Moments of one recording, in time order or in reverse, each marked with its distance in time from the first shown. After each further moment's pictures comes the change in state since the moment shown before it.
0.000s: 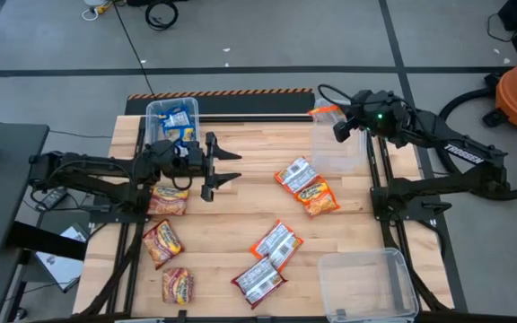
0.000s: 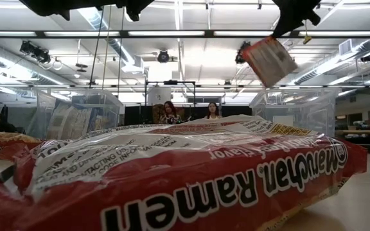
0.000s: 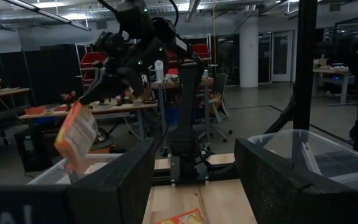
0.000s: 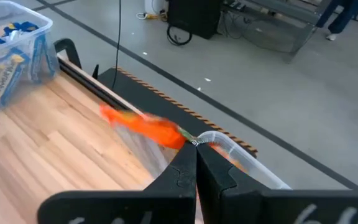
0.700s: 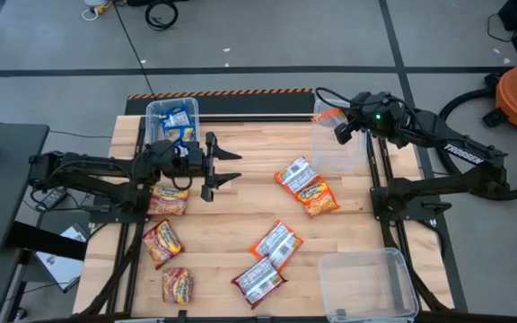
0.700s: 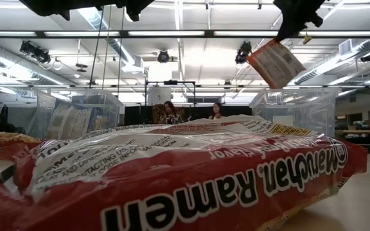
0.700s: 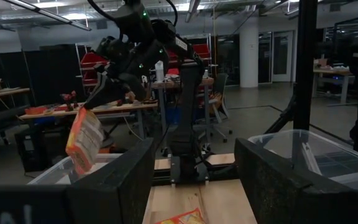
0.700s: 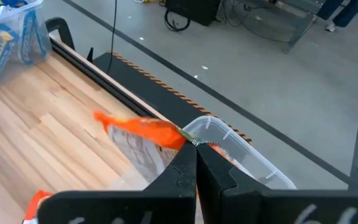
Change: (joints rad) left arm 0.000 0.000 0.000 0.000 0.000 -0.001; right arm -0.017 0.001 0.000 -0.066 -0.009 -0.002
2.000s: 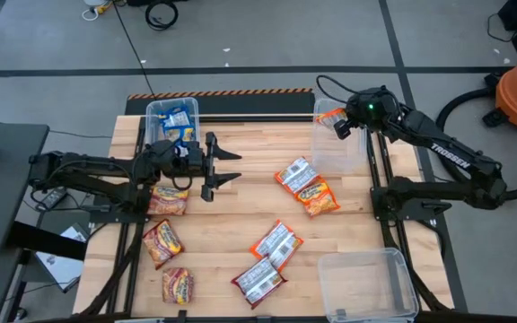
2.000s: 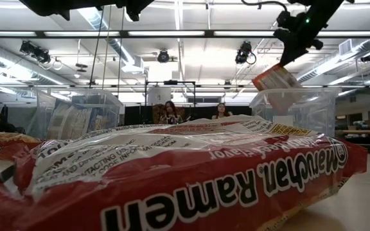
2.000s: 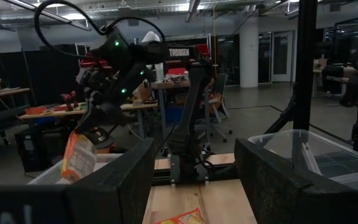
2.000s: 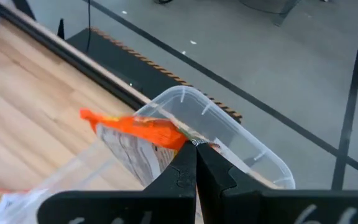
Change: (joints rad) left arm 0.000 0.000 0.000 0.000 0.000 0.000; right arm -0.293 0.000 -0.186 0.162 -0.197 -0.128
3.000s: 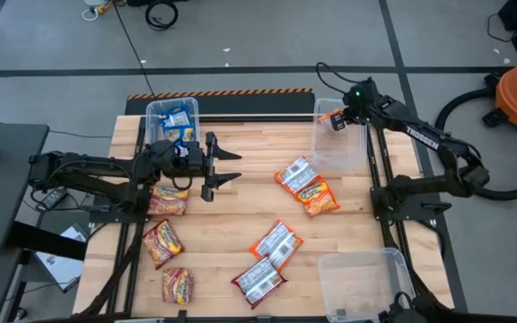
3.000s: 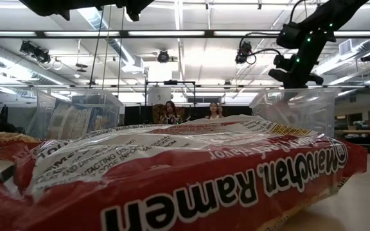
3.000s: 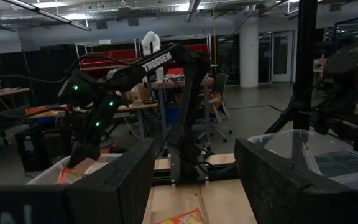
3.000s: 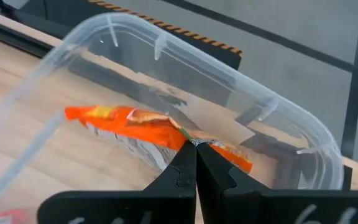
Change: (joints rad) left arm 0.000 0.000 0.000 0.000 0.000 0.000; right arm -0.303 0.243 -0.101 0.140 -0.182 0.061
